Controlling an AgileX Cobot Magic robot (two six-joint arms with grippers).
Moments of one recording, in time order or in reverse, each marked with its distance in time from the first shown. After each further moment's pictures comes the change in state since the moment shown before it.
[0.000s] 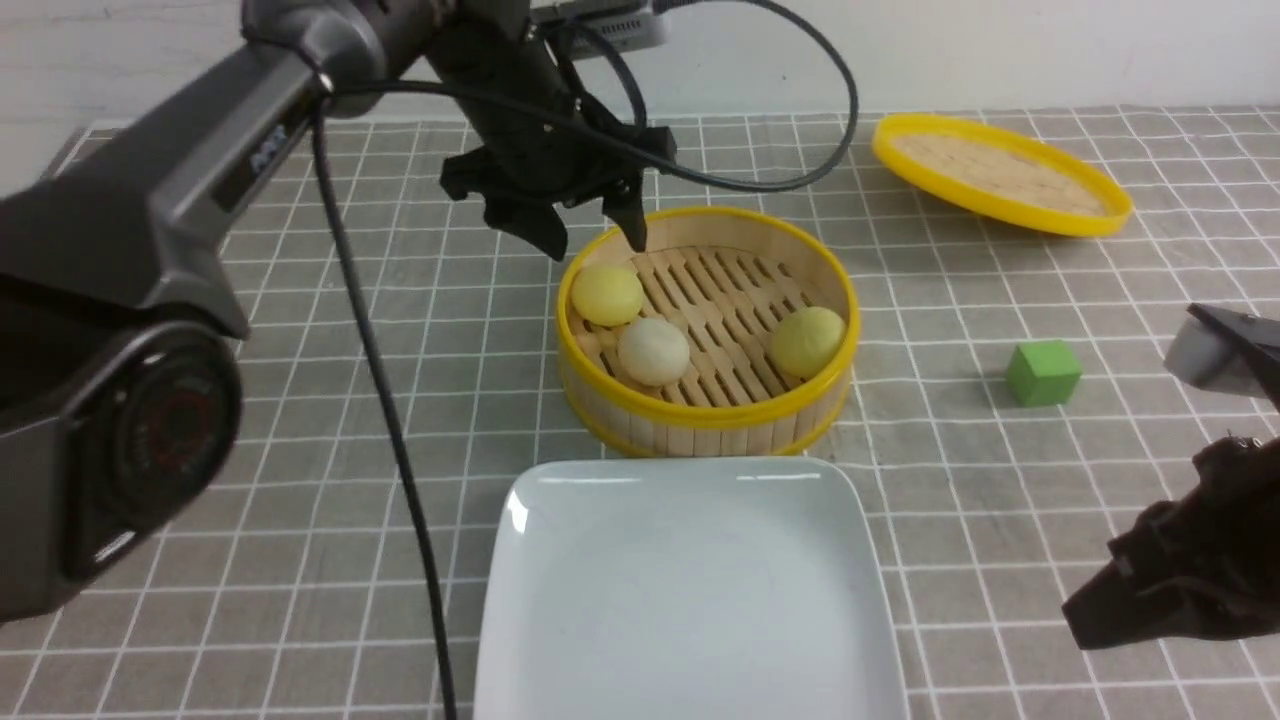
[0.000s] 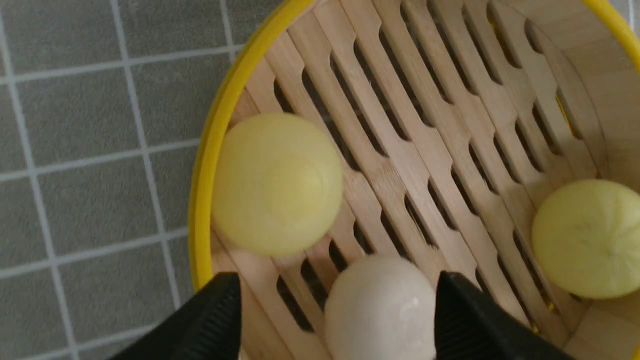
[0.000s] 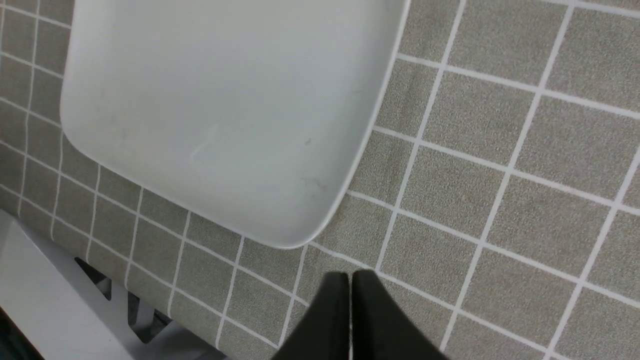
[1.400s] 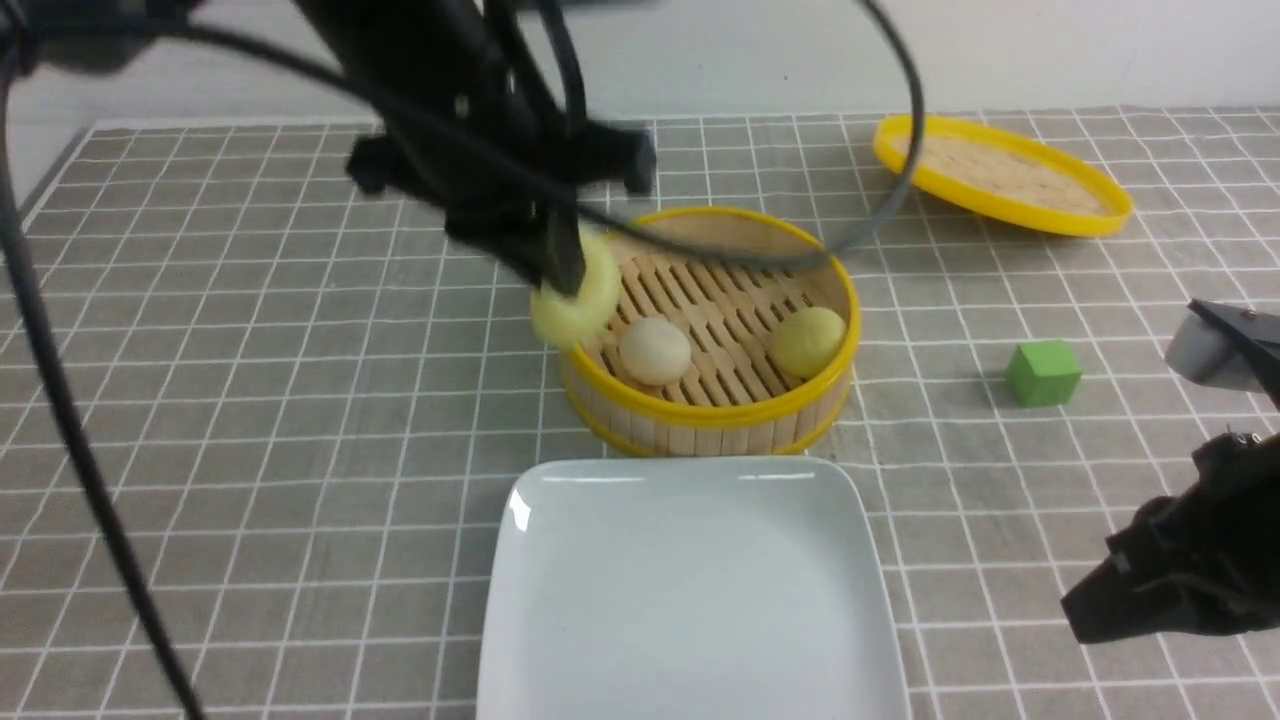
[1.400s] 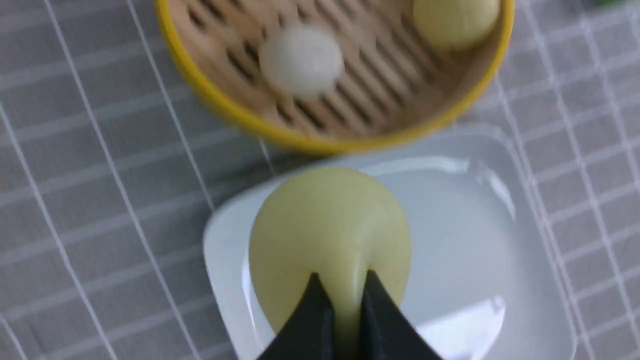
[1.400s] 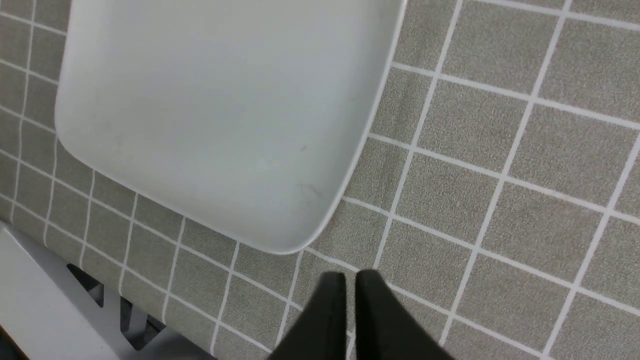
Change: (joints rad) right arm 0.001 0.000 0.000 -0.007 -0.011 0.001; left arm -0.128 -0.594 0.672 -0.003 0.047 0.076
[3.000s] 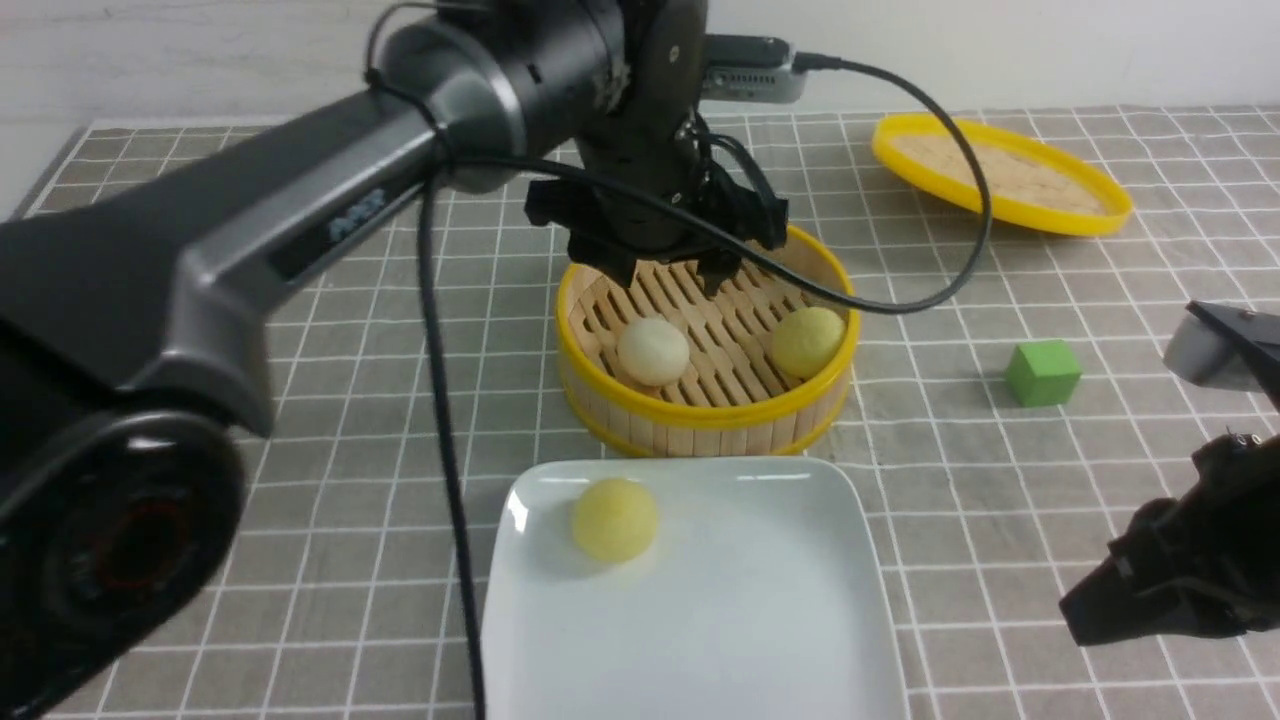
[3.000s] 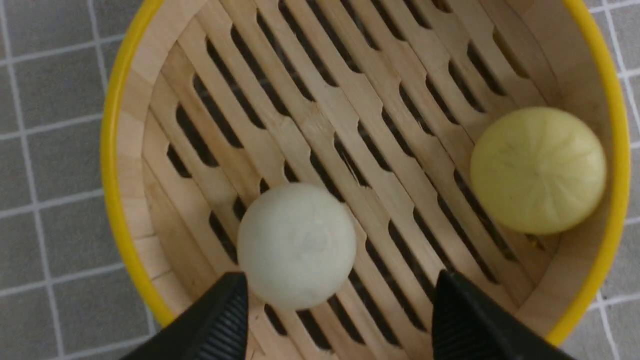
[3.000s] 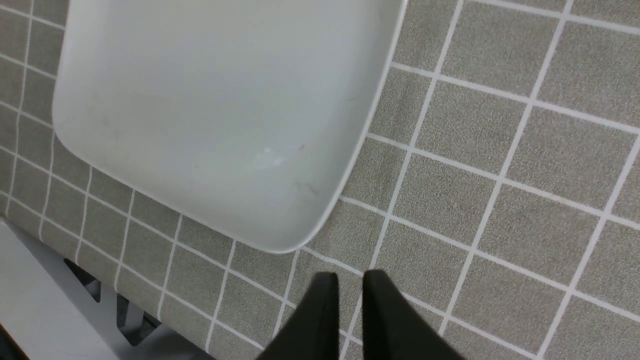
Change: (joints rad) right arm 0.000 0.000 0.000 -0.001 0.004 -0.017; left arm -0.119 0.435 -0.412 0.341 -0.191 -0.320
